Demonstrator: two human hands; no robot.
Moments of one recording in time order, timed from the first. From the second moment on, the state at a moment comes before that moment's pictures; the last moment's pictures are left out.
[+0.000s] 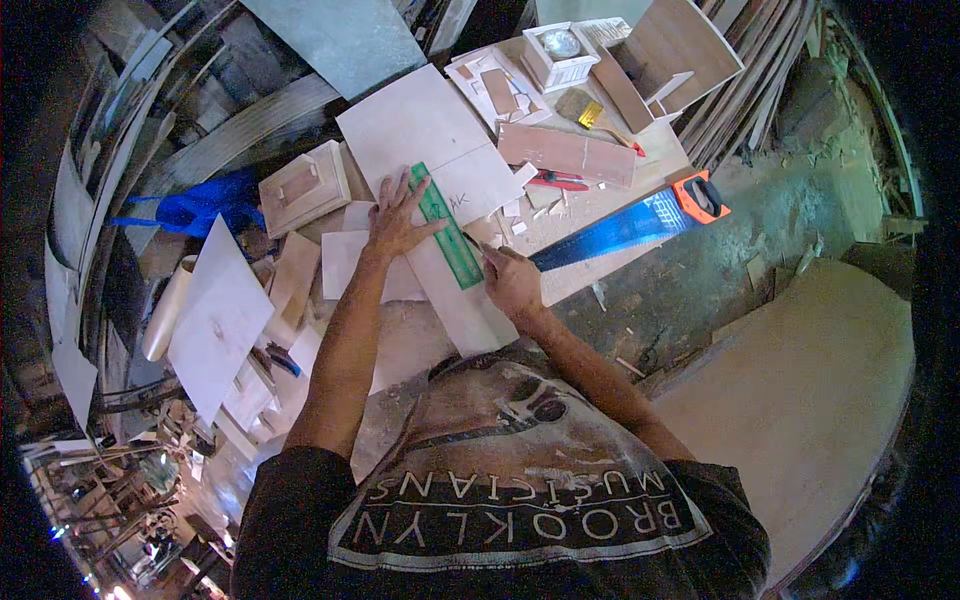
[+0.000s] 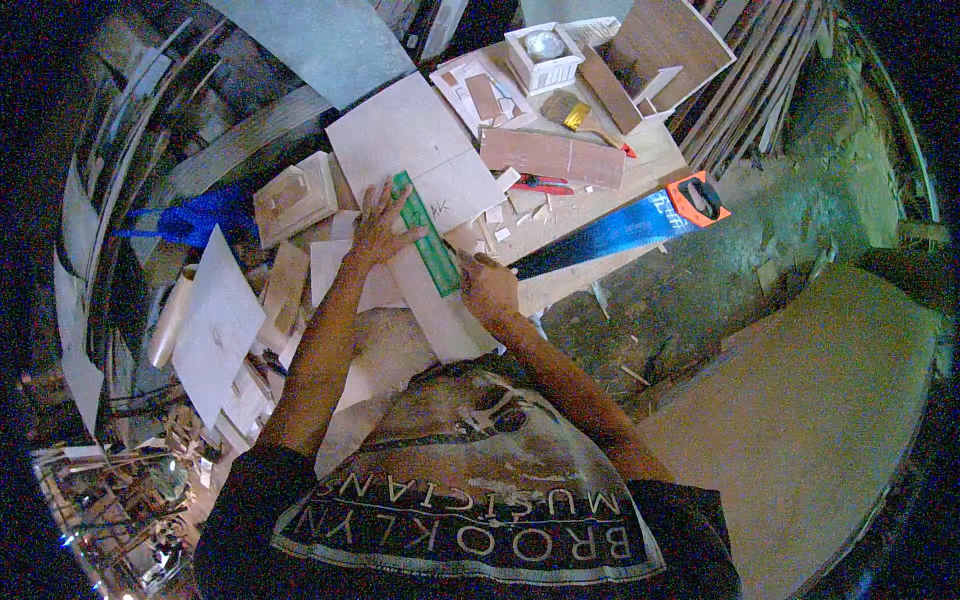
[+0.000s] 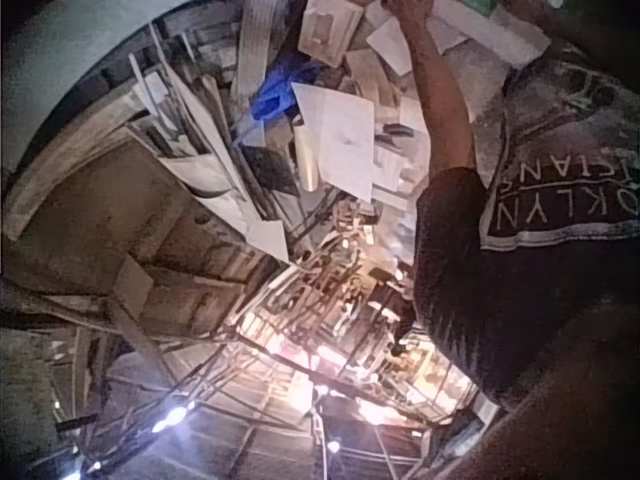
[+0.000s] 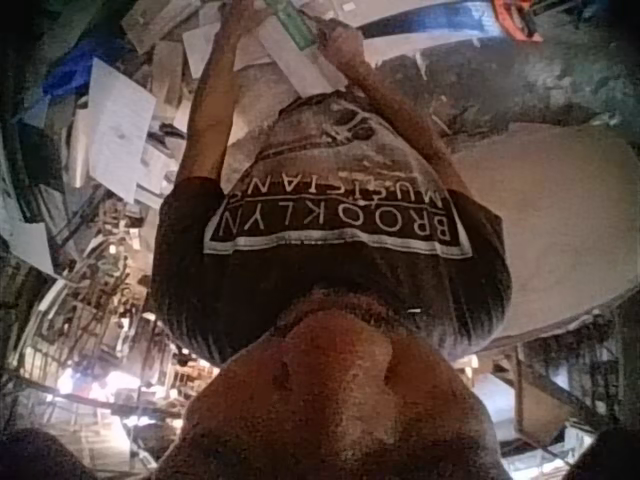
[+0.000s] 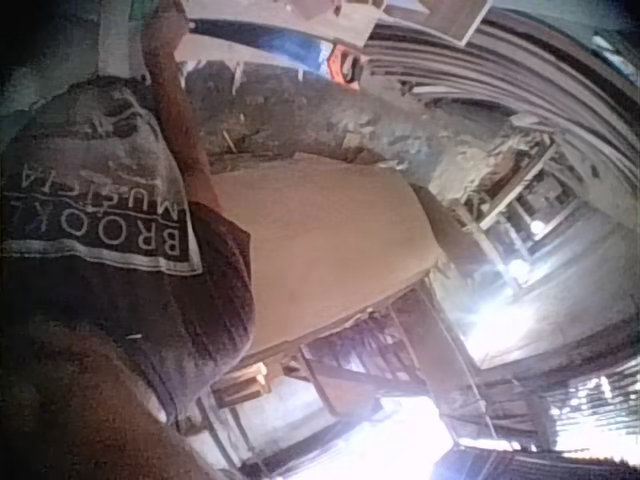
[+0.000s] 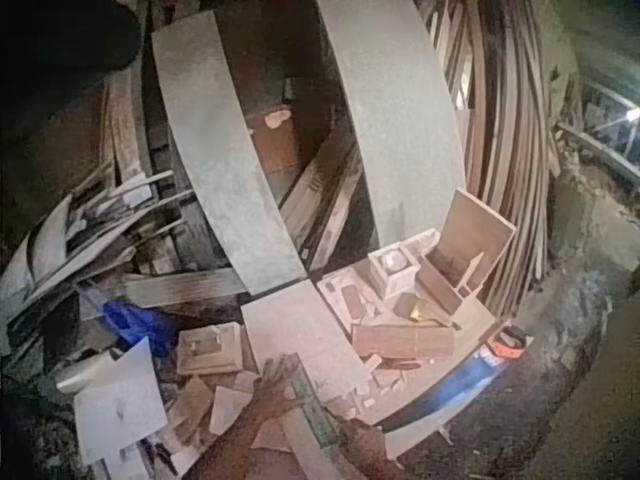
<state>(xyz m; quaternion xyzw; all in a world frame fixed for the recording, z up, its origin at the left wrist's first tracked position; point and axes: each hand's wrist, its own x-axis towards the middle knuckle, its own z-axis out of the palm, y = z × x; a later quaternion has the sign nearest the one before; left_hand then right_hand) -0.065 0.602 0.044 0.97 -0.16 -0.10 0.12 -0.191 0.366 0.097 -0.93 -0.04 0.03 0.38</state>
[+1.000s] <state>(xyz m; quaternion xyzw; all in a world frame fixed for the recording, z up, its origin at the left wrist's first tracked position) -0.065 0.598 0.053 0.97 -0.14 -0.13 0.13 -0.158 0.372 0.121 -0.96 -0.16 0.13 0.18</state>
